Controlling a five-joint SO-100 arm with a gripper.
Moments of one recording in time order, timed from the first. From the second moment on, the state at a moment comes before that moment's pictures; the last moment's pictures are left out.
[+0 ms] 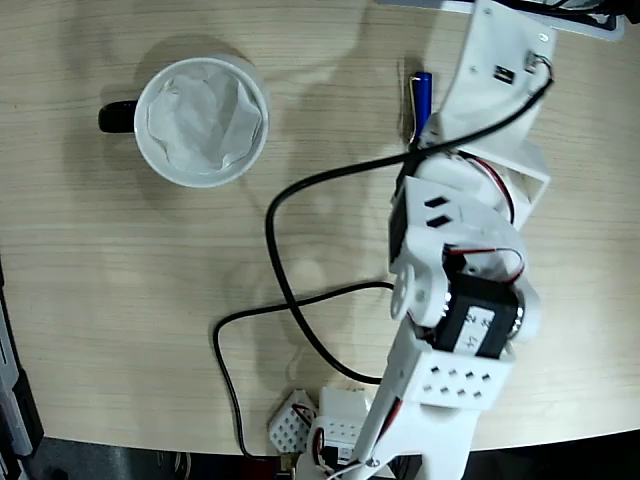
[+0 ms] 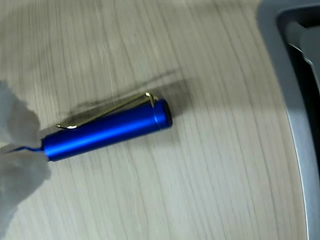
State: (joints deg) arm 8.7 63.1 61.0 71.9 -89.9
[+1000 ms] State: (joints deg) arm 10.8 56.3 68.2 67.6 -94.3
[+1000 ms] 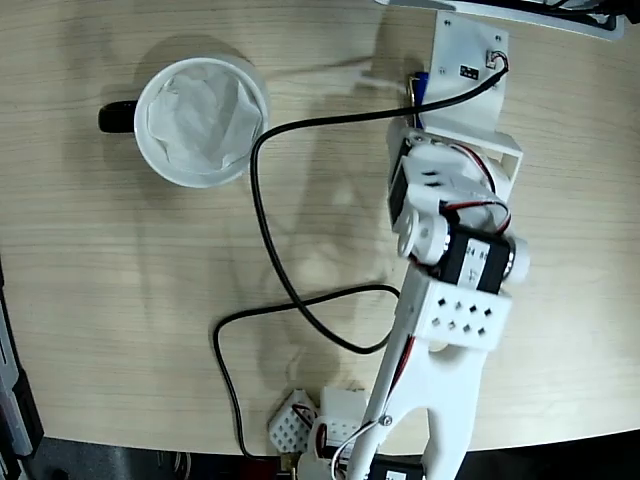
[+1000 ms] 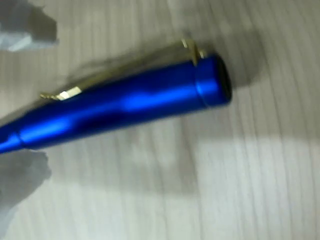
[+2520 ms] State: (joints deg) arm 9.4 51.3 68.2 62.8 -94.4
